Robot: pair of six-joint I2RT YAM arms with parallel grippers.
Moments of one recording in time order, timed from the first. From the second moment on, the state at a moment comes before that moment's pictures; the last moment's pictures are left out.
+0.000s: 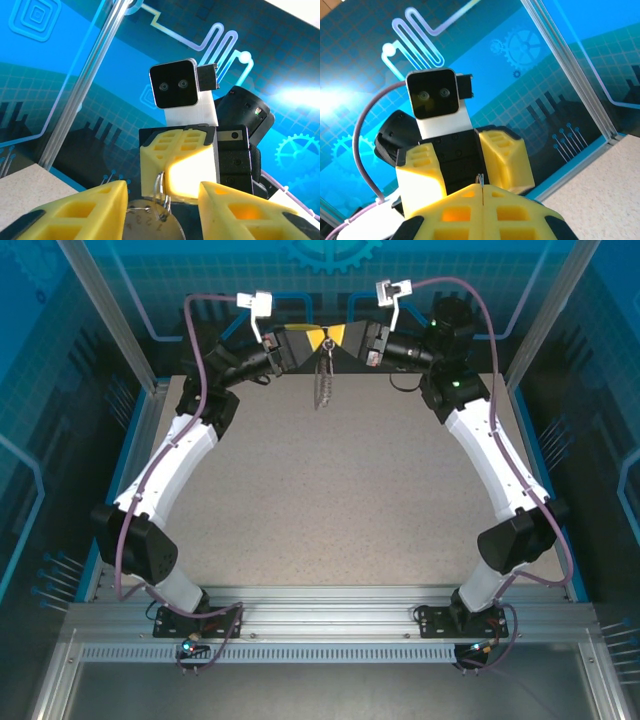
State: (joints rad) left arm -0.28 1.62 1.65 0.35 0.87 -0.82; right arm 0.35 1.70 1.92 -0.07 -0.92 0.74
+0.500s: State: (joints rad) left arm -0.26 1.62 1.93 -0.14 1.01 -0.53; right arm 0.29 1.84 2.35 -0.66 -1.10 0.33
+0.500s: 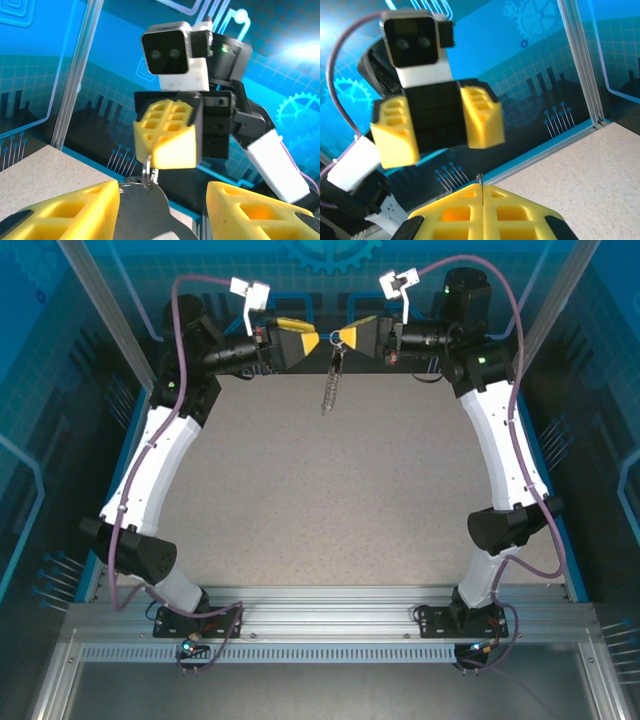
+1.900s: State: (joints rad) left arm -0.26 1.75 2.04 -0.43 1.14 -0.37; right arm 0.31 1.92 2.38 -0.84 -1.24 0.21
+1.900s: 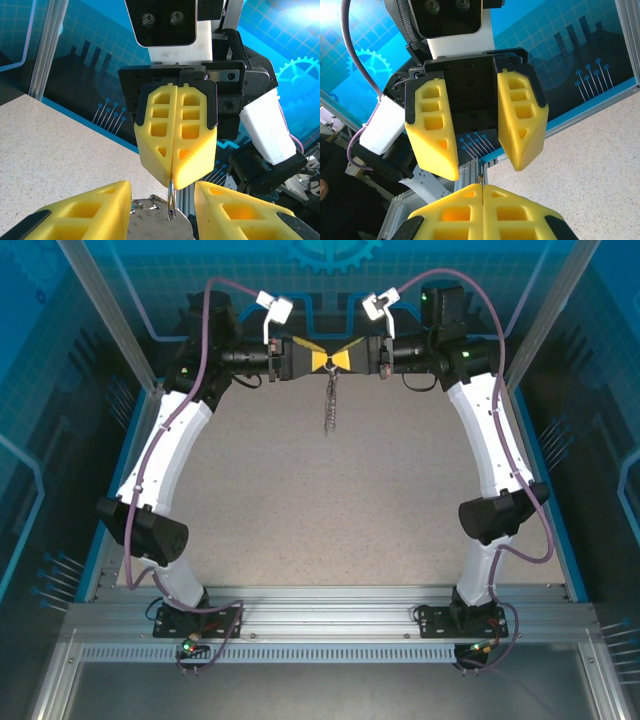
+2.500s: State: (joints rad) left arm -0.27 1.75 2.04 -0.44 1.16 -0.37; right arm 0.31 1.93 2.40 -0.83 -1.24 0.22
